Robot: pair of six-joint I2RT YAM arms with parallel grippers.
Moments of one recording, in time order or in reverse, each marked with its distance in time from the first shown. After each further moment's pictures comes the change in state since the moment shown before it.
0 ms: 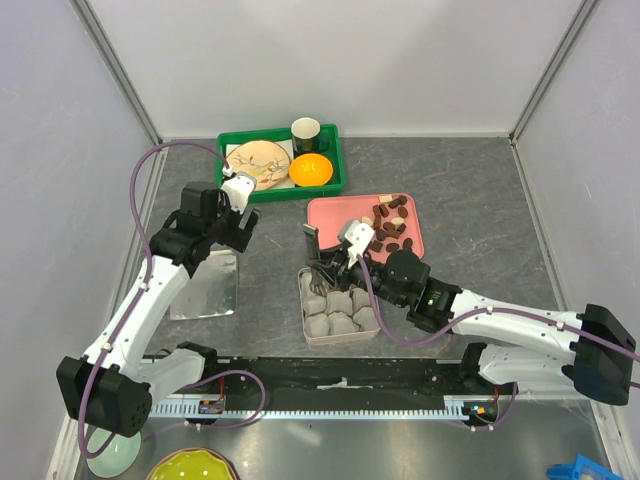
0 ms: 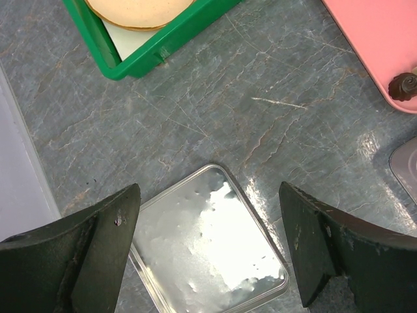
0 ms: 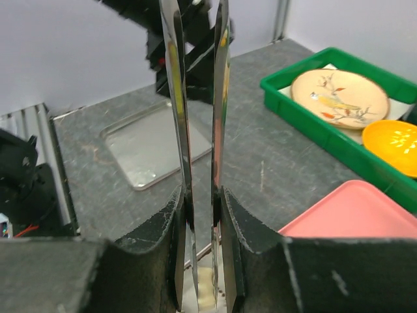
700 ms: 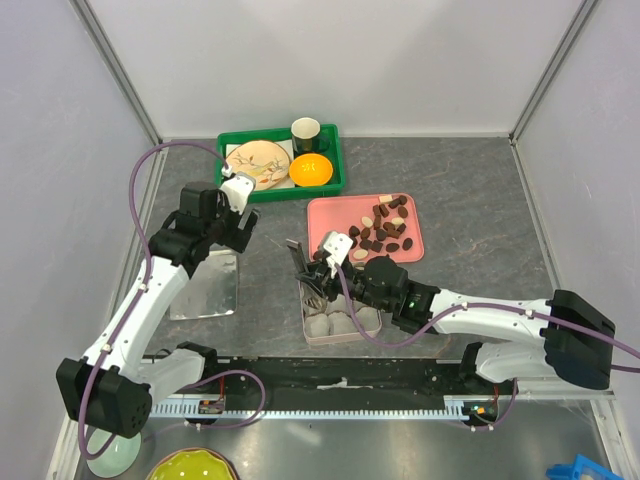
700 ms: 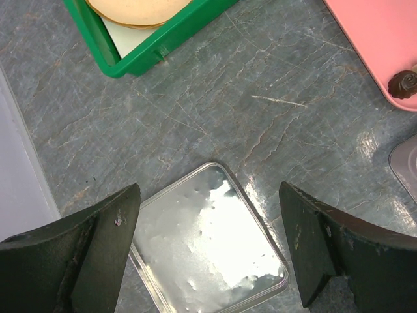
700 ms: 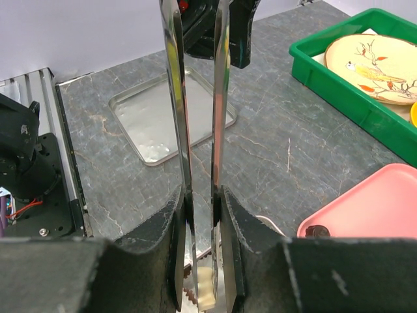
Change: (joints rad) left arm 0.004 -0.004 0.000 -0.008 0.004 0.000; right arm 0.068 0.137 -0.009 0.038 -0.006 0.013
